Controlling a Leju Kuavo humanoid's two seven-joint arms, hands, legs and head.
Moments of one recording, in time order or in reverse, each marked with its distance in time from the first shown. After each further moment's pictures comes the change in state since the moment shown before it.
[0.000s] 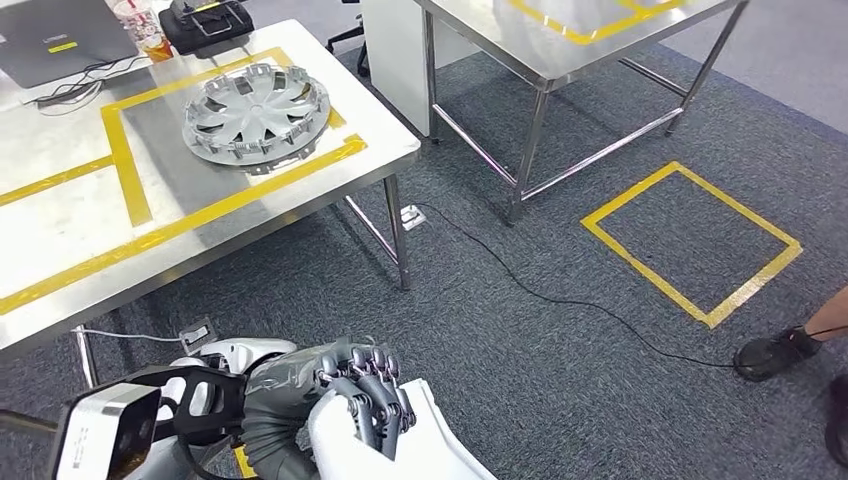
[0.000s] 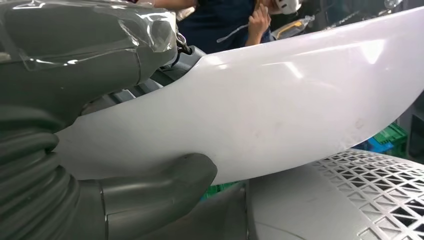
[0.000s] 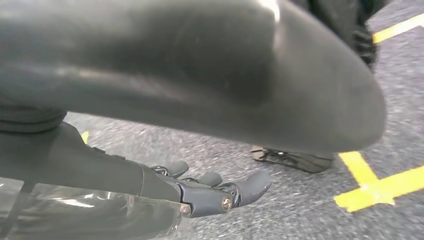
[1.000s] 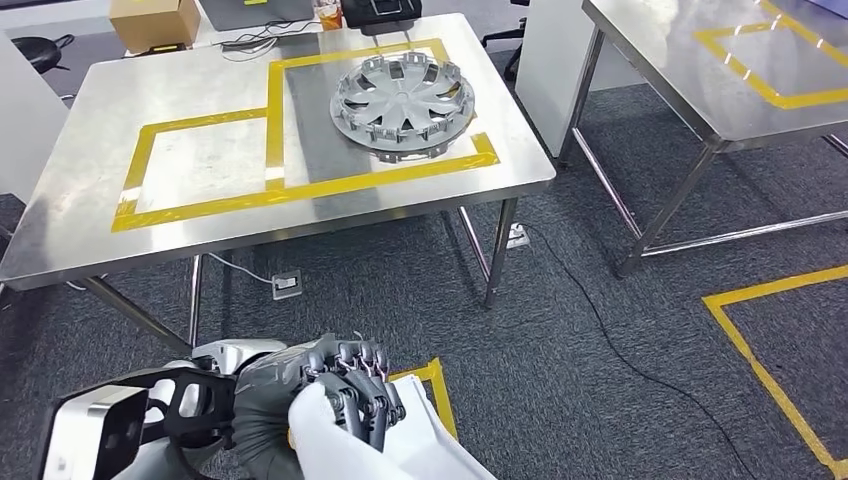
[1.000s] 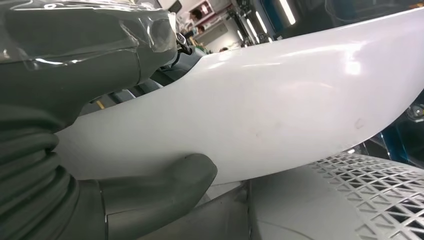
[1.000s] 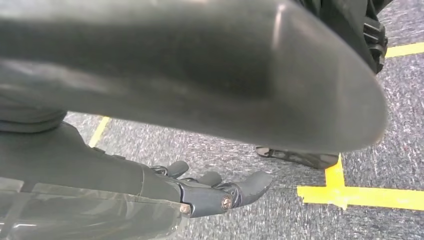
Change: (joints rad) left arm 0.023 0.005 0.028 -0.012 -0.007 0.001 -0.009; right arm -0.007 -0.024 -0.010 0.023 0.042 -0.016 -0.003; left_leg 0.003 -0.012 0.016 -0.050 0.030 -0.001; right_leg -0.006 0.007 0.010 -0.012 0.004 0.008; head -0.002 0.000
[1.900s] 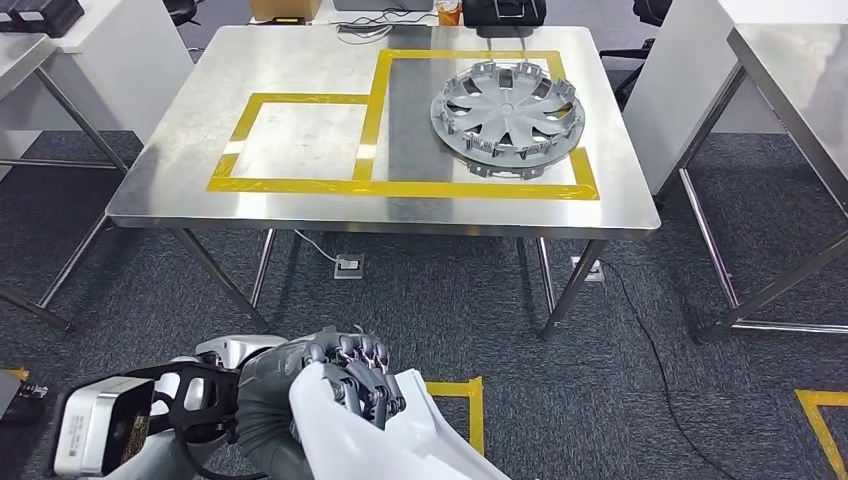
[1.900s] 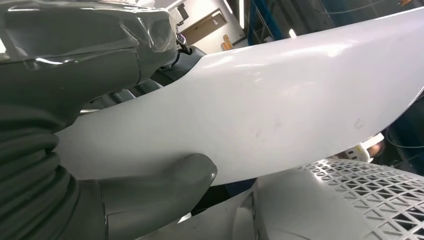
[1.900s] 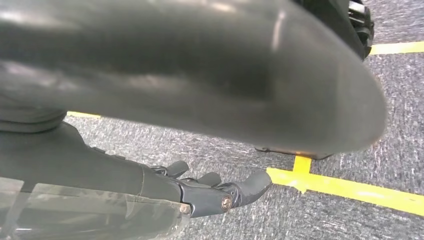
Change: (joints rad) left arm 0.013 0.001 0.021 0.008 -0.014 0.002 -0.016; right arm -0.011 -0.001 -0.053 0.018 -0.018 -0.046 0.008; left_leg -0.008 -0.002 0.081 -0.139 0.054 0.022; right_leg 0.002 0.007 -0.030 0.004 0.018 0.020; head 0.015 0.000
